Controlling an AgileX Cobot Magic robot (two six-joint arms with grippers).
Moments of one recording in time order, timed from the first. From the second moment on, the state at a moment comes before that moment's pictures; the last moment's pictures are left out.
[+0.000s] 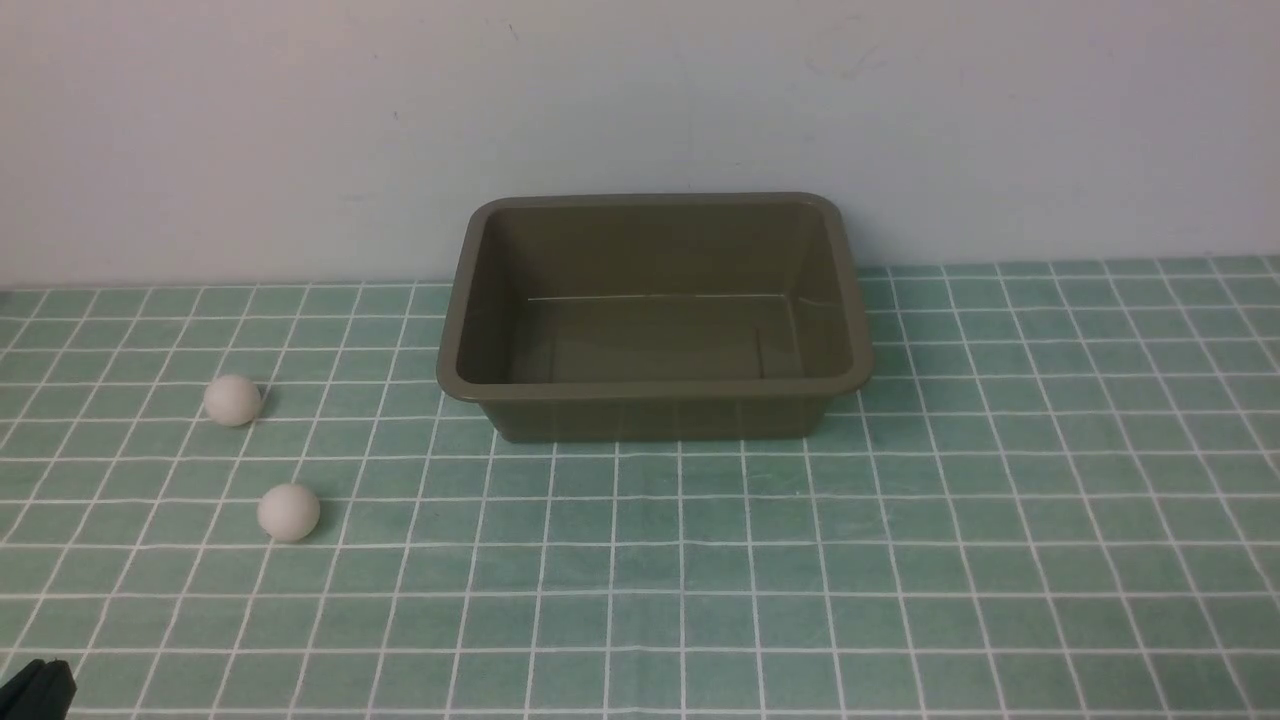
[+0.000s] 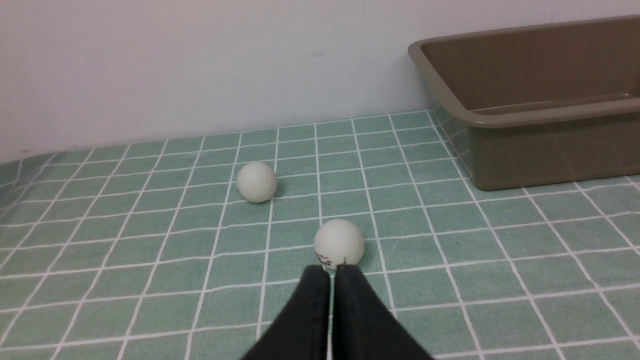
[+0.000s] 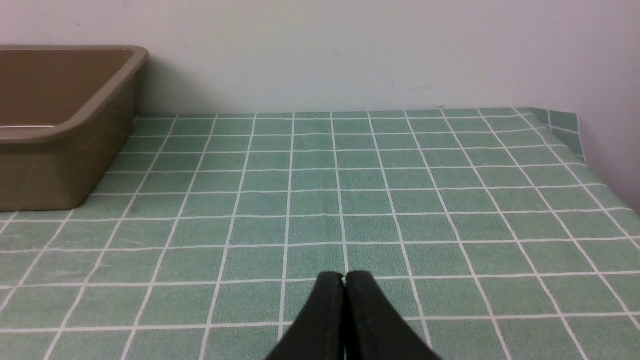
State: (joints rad) right arm -0.13 -0.01 0.03 0.18 0.35 -0.20; left arm 0.02 -0.01 0.03 -0.26 0.23 0.29
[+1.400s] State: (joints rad) right arm -0.13 -0.01 0.03 0.18 0.35 -0.20; left arm 0.02 -0.01 -0.21 -0.77 -0.51 0.19
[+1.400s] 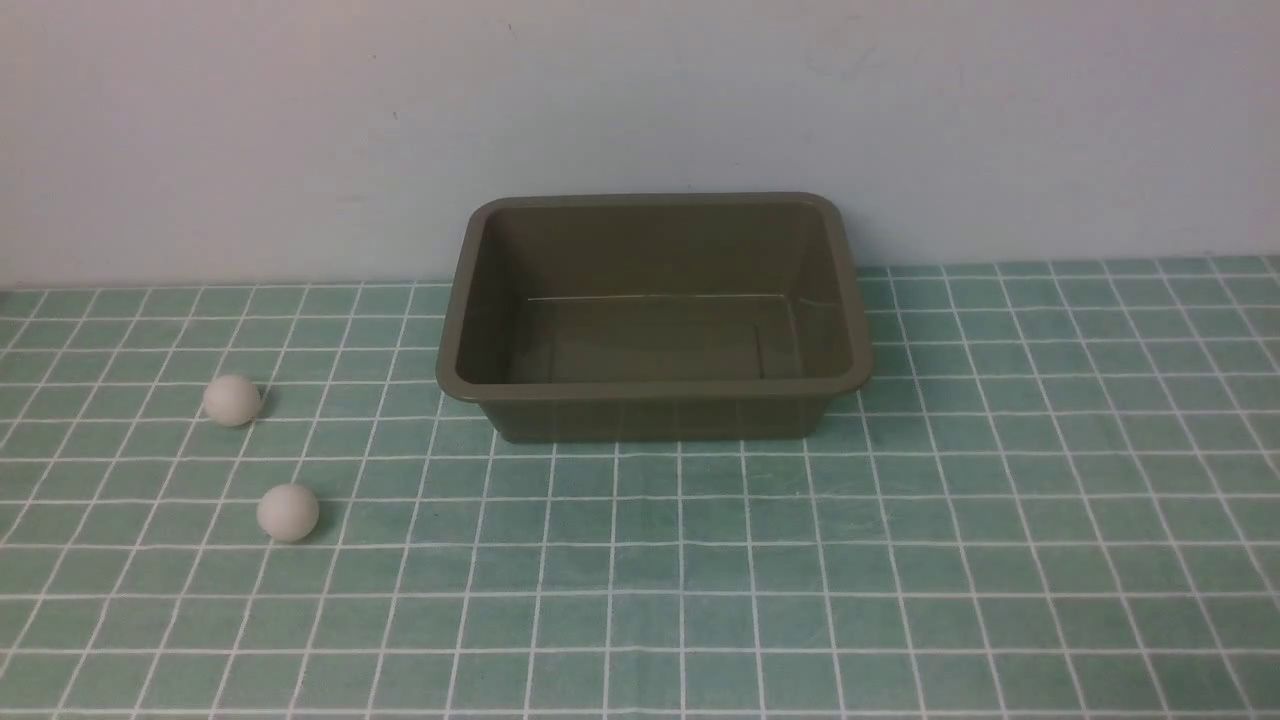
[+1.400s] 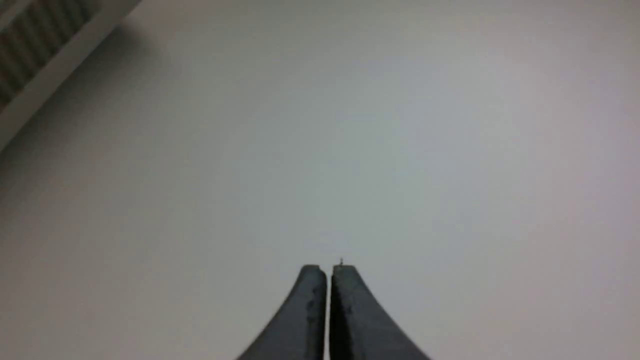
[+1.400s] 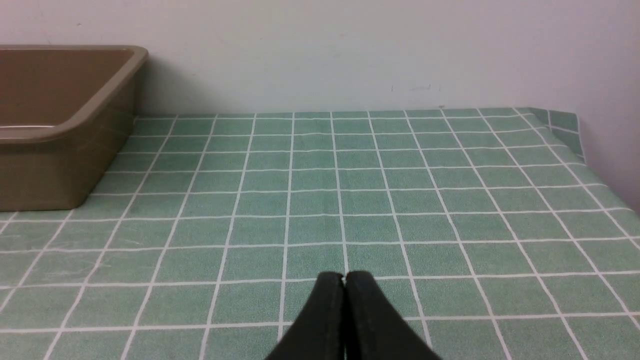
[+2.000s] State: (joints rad) right arm -0.13 -0.01 0.03 0.18 0.35 -0.20; left arm 0.02 0.70 -0.78 -0.21 0.45 0.26
